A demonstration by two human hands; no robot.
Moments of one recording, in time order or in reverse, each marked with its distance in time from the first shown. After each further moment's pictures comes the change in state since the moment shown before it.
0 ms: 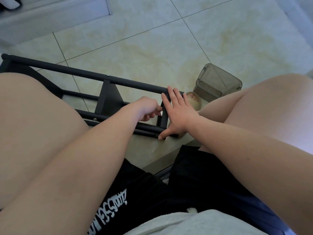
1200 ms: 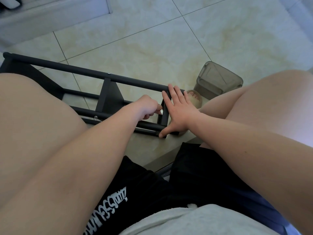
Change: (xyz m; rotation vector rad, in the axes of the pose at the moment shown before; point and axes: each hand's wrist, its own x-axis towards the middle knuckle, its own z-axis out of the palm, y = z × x) left_hand 0.002 -0.006 0.004 0.098 0.051 0.062; right_hand 0.001 0.003 0.003 0.024 -0.009 -0.006
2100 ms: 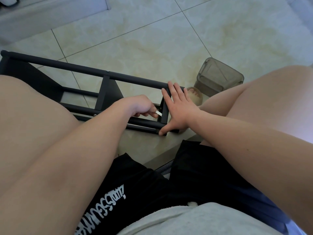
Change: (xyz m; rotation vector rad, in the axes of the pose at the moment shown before) left_hand -0.009 -0.004 -0.024 0.335 -0.182 0.054; right_hand 0.000 0.001 0.001 0.002 -0.003 -0.005
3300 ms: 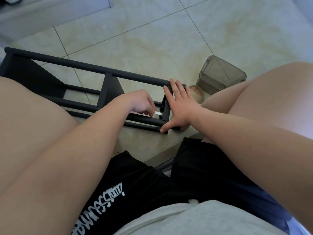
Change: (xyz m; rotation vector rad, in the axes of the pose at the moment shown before) left_hand -0.013 -0.008 -0.010 0.176 0.045 0.197; right_hand -0.001 -0.002 -0.001 0.003 0.008 0.009
